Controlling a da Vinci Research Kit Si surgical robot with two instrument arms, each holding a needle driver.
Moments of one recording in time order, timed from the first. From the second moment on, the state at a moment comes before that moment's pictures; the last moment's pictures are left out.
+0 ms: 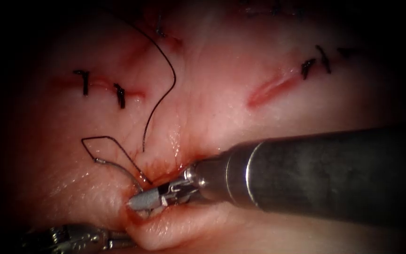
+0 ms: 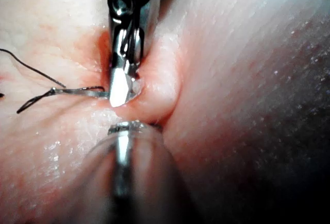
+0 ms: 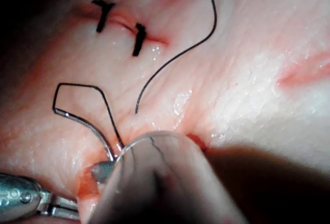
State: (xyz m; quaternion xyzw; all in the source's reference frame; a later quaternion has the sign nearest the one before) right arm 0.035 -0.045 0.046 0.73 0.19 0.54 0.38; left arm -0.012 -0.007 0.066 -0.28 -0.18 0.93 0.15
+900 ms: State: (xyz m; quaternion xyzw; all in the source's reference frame) right arm 0.034 -0.044 0.045 0.67 0.28 0.54 0.42; left arm -0.011 -0.007 0.066 -0.28 -0.18 0.93 0.15
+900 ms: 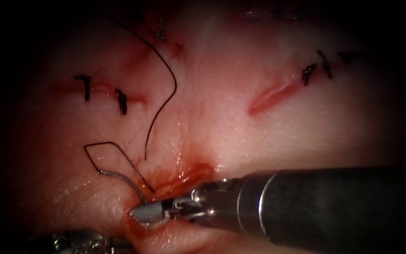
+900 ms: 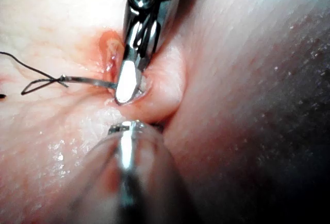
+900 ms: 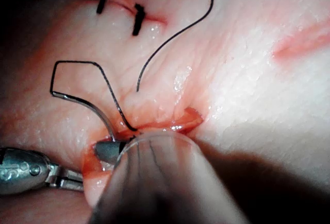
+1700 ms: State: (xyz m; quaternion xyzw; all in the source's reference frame) right arm 0.033 -0.026 0.052 0.26 0.58 0.43 0.64; left arm -0.011 -0.008 0.066 -0.28 -0.18 0.93 0.15
